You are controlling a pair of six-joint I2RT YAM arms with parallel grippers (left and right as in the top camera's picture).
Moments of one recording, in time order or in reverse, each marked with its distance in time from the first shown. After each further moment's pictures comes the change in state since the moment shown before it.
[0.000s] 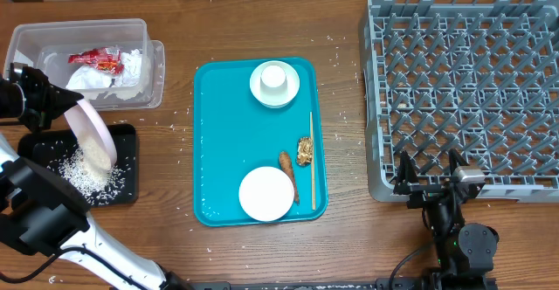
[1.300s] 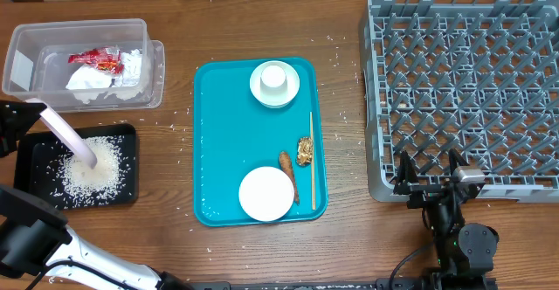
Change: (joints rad) left arm 0.220 0.001 0.000 -0.121 0.246 0.261; right arm 0.000 0.000 0.000 0.000 0.000 0.000
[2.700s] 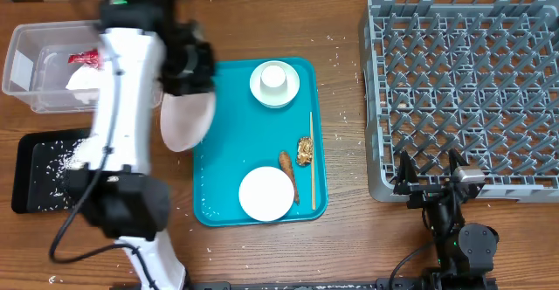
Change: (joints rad) left arm -1.055 -0.141 0.000 0.100 -0.700 -0.328; right arm 0.000 0.000 0.000 0.000 0.000 0.000
